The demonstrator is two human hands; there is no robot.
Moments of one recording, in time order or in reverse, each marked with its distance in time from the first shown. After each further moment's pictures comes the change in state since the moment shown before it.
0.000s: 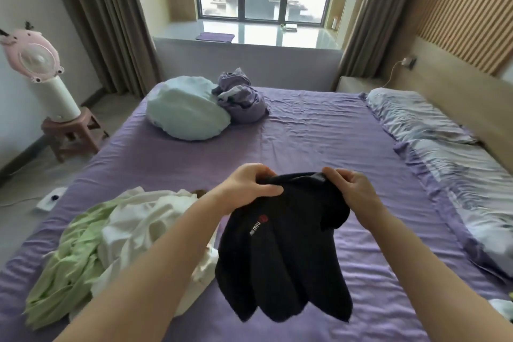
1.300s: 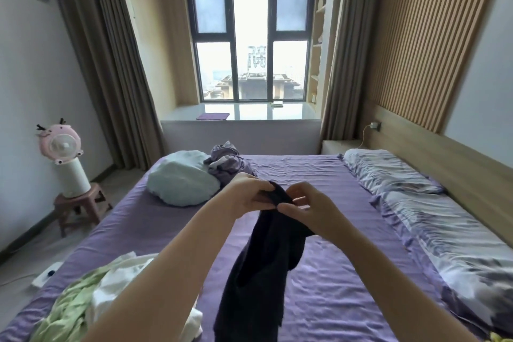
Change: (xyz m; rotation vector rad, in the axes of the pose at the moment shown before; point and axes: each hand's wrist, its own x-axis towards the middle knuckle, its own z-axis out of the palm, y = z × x) left_hand -0.022 0.179 0.082 -0.387 0.137 -0.078; right_hand -0.073 -0.102 -0.100 -0.156 -0.114 -0.367
